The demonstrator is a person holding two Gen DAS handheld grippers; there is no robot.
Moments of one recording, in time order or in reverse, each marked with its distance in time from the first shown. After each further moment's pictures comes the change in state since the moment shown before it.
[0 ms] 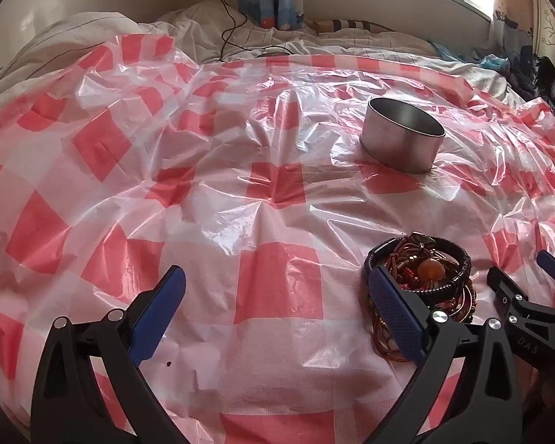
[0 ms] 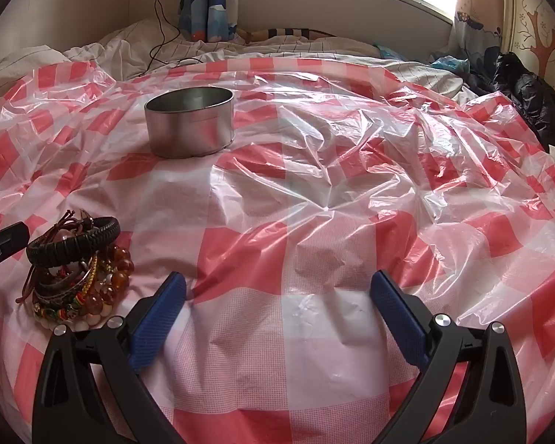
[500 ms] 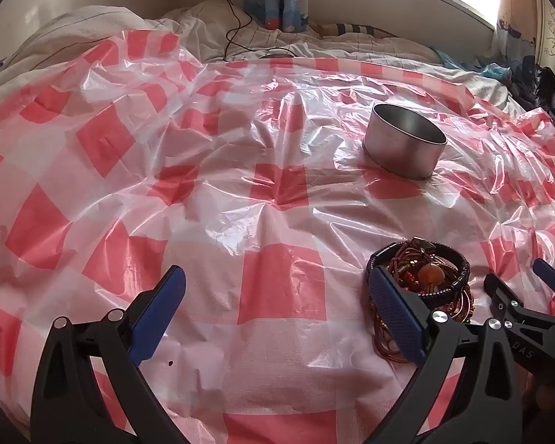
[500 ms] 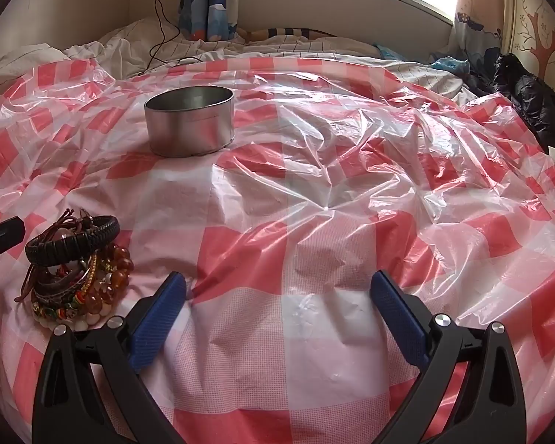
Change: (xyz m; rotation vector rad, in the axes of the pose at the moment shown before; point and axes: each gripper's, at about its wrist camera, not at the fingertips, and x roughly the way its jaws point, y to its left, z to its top) left arm -0.001 0.004 0.000 -0.024 -0.001 -0.015; right arm 0.000 0.001 0.000 -0.001 0.000 -0.001
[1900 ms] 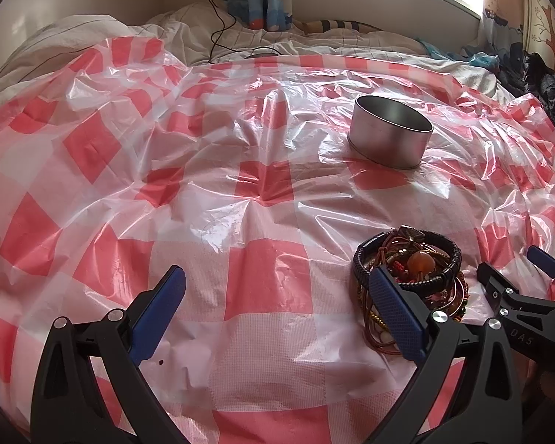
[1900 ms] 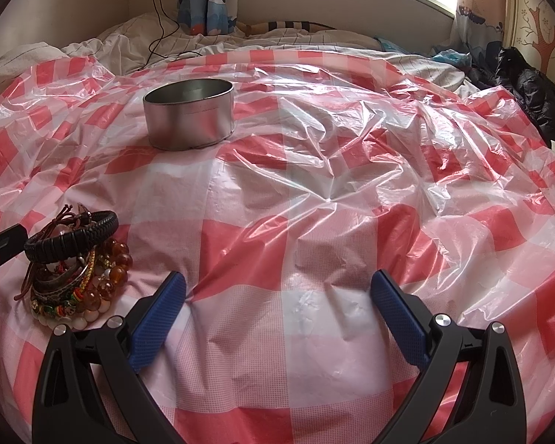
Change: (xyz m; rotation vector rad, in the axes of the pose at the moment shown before) left arm 0.002 -0.008 -0.004 0.054 -0.001 -0.019; right arm 0.005 -0.001 -0.001 0.012 0.032 0.016
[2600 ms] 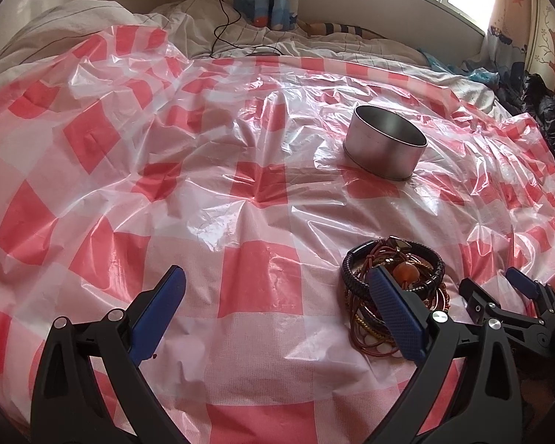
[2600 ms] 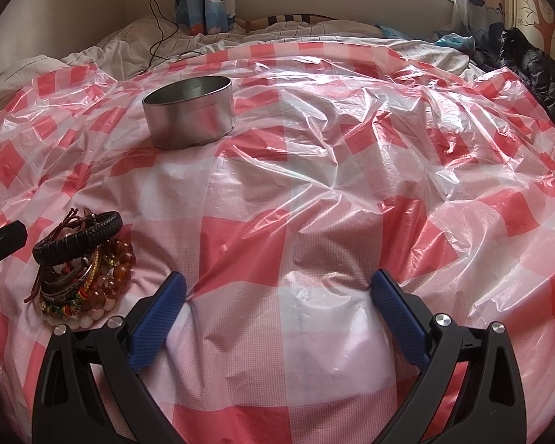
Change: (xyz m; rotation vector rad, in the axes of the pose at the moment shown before) left arm -0.007 0.008 0.005 -0.063 0.015 -0.062; right arm 0.002 -0.008 -0.002 0.042 0.019 0.058
